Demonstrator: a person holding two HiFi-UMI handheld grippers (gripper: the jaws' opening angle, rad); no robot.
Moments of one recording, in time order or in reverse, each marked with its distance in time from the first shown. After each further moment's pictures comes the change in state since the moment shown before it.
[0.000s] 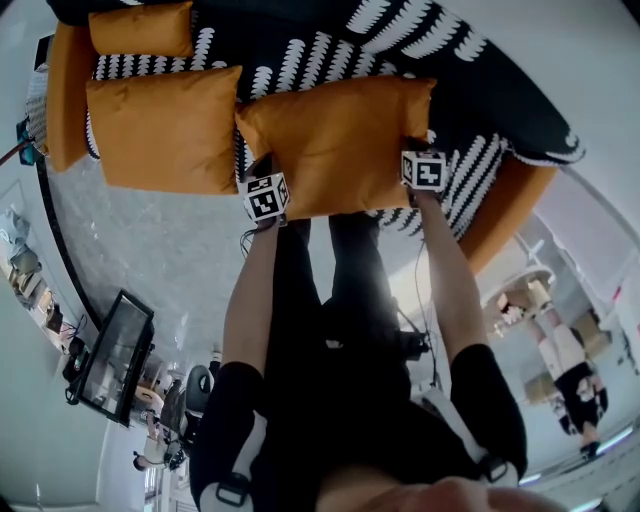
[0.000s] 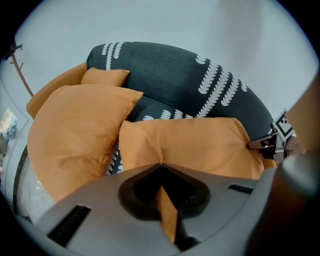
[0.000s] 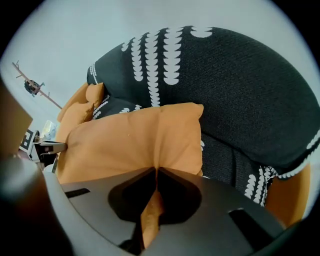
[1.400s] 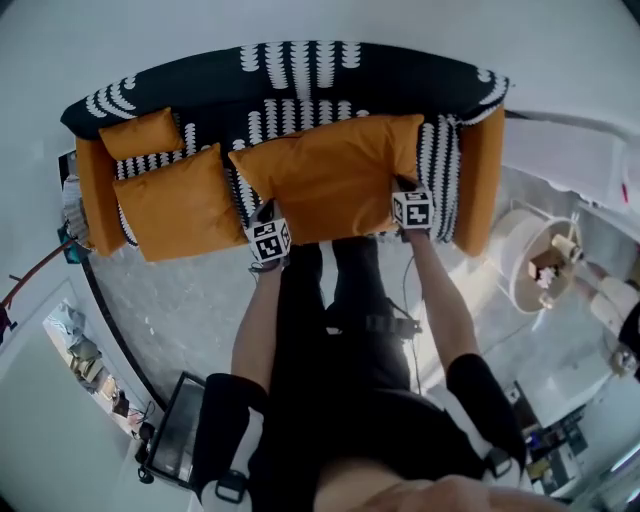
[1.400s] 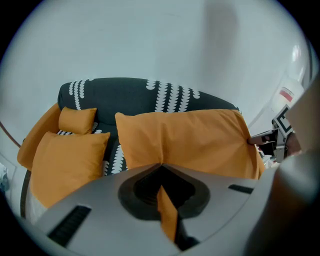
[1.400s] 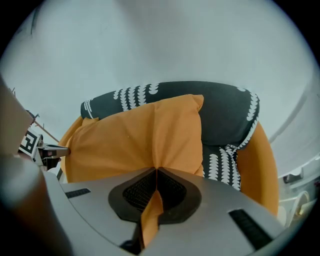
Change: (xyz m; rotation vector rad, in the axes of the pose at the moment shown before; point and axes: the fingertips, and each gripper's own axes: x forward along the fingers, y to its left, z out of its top) left arm -0.092 -0.091 0.041 0.334 -0.093 -0.106; right arm -0.149 -0.033 -0.078 0.277 -0.229 -0.091
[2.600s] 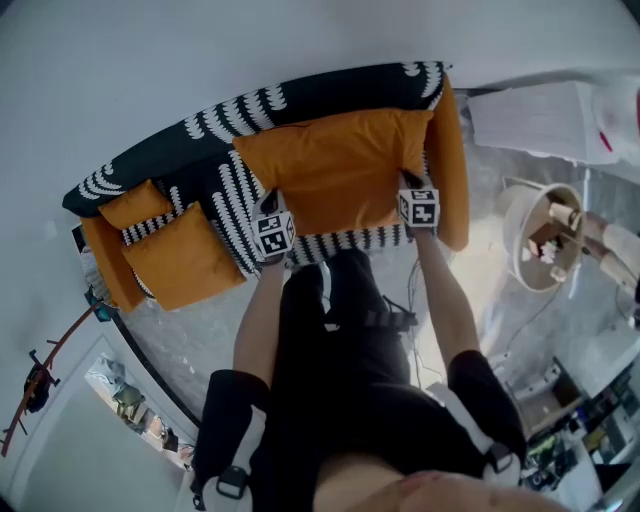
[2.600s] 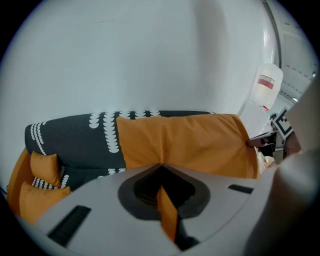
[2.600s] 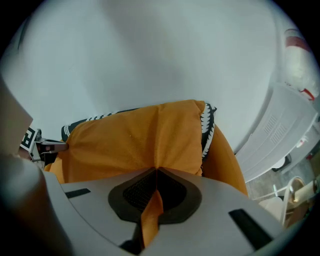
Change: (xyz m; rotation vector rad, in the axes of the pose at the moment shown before) left arm 0.039 -0.139 0.146 0.263 -0.118 -0.112; right arm -0.045 -0.138 0.028 0.195 -0.153 -0.105
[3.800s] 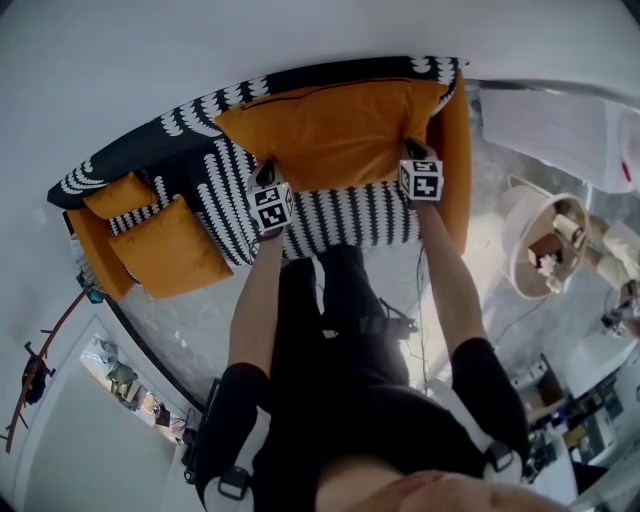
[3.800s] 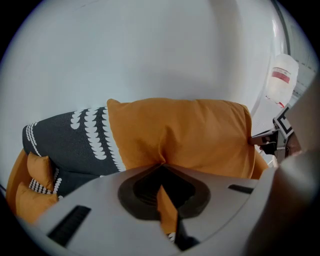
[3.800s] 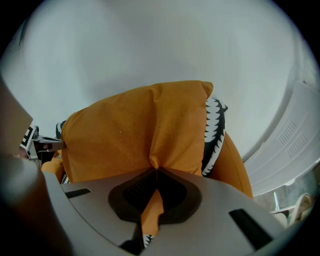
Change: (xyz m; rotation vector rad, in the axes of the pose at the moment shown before) left arm 0.088 -0.016 0.034 -0.019 0.016 0.074; right arm 0.085 -0.052 0.053 -0.051 -0.001 0.007
